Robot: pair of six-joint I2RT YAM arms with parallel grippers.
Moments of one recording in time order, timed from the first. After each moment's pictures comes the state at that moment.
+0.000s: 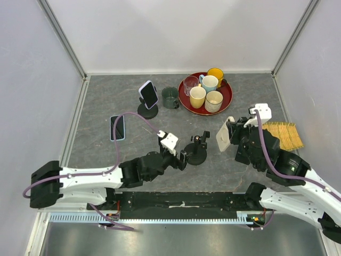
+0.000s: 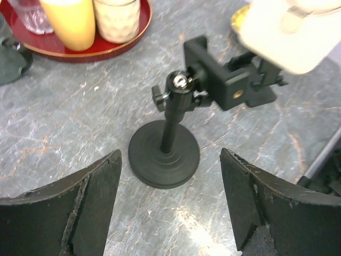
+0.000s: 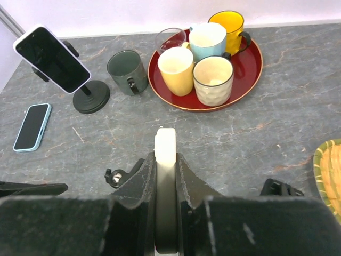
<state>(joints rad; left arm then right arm) -1.28 1.15 0.54 0.38 -0.54 -0.25 0.95 0.66 0.98 -0.58 0.73 0.39</state>
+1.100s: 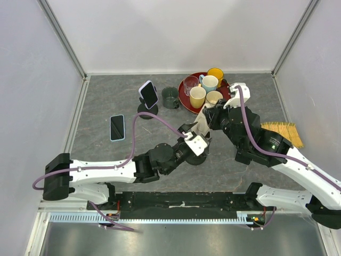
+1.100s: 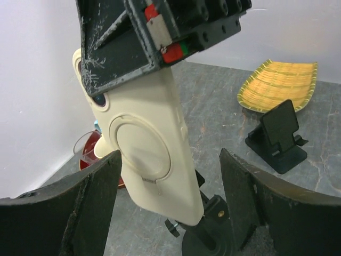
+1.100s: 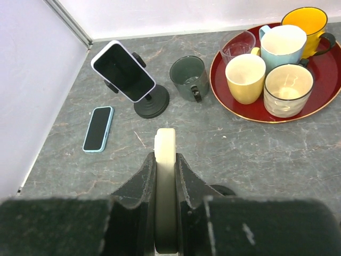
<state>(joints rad) -1.35 1.28 0.87 0.53 -0.50 0.39 0.95 0.99 1.26 -0.53 0.58 0.52</state>
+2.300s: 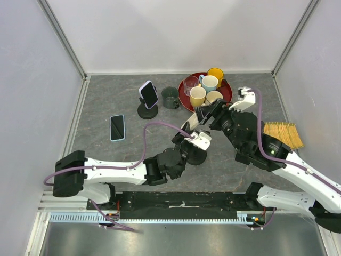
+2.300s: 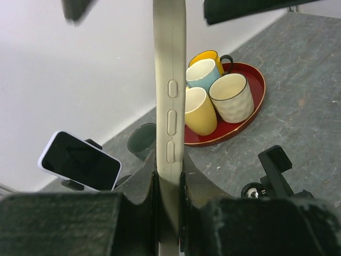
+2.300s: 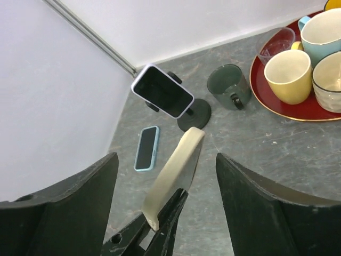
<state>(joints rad) -1.39 1.43 0.88 0.73 -0.97 0.63 0.95 0.95 1.14 -0.35 0.56 0.72</state>
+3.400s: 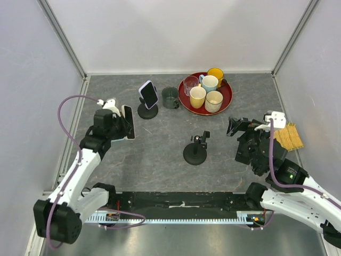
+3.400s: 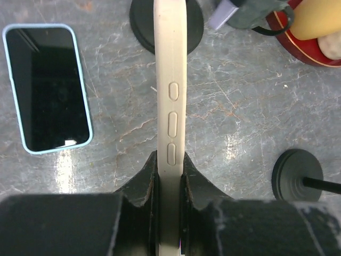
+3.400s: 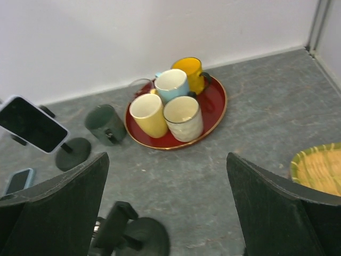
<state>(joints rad) -0.25 0.93 0.73 -0.36 0.00 -0.36 0.95 0.56 0.84 -0.31 0.94 0.34</state>
